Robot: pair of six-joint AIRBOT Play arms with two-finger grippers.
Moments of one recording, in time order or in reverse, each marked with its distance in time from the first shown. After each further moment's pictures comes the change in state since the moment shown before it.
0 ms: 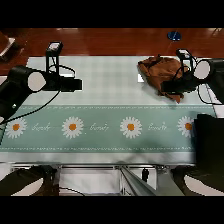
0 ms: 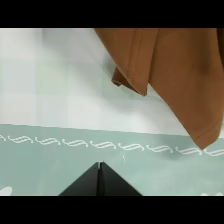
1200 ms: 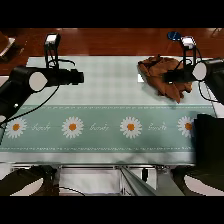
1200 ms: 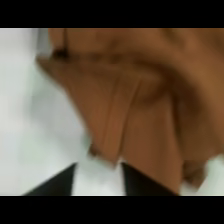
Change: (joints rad) left arm 0.000 -0.018 -0.001 0.000 0.220 0.001; right arm -0.005 -0.023 0.000 -0.163 -0.322 0.011
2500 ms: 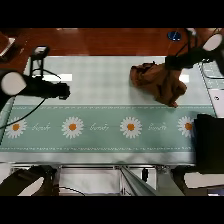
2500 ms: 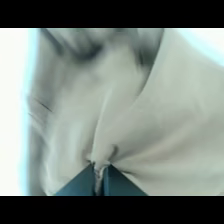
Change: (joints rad) left arm 0.071 0.231 -0.074 -0.042 -0.429 0.043; right arm -0.175 -0.247 0.422 0.535 0.263 -0.303
